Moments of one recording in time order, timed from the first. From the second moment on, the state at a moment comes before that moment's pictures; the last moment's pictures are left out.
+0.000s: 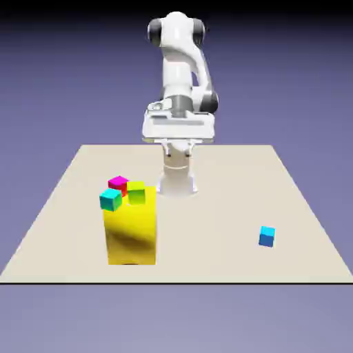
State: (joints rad) arm 0.03 -0.53 0.01 -2.79 0.00 3.02 0.79
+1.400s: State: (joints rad) arm 0.41 0.18 0.17 -2.46 -0.06 2.63 1.79
